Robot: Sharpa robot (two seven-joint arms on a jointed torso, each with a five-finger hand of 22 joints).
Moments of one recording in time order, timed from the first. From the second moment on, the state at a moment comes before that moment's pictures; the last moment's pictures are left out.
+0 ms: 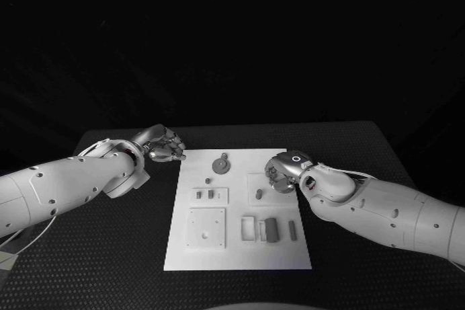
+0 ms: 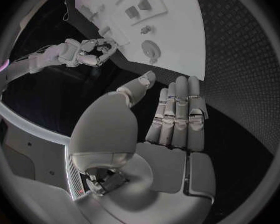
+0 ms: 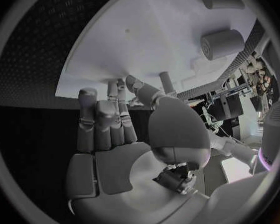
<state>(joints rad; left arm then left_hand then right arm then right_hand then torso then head) 1.26 -0.83 -0.18 1.27 -1.00 -0.37 0.05 1.19 -0.21 0.58 -0.16 0.06 0.87 0.18 0.30 0.46 1.14 0.13 0.07 0.33 1.03 0.02 0.81 0.50 0.01 1.08 -0.07 0.06 1.03 1.08 -0.61 -0.10 1.24 -1.85 -0.36 -0.20 1.08 -0.16 0.72 -0.26 0.04 1.04 0.11 0.14 0.80 1.22 0.03 0.20 0.31 1.25 -0.07 1.36 0.82 0.19 1.17 -0.05 0.95 1.23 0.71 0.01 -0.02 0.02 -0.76</state>
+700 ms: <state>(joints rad) 1.26 -0.83 -0.18 1.27 -1.00 -0.37 0.04 1.19 -0.21 0.58 -0.16 0.06 0.87 0.18 0.30 0.46 1.13 0.13 0.07 0.33 1.03 0.02 0.81 0.50 0.01 1.08 -0.07 0.06 1.03 1.08 -0.61 -0.10 1.24 -1.86 -0.37 -0.21 1.09 -0.14 0.72 -0.26 0.04 1.06 0.11 0.15 0.81 1.33 0.02 0.22 0.33 1.25 -0.09 1.36 0.82 0.19 1.17 -0.05 0.96 1.23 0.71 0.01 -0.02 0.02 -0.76</state>
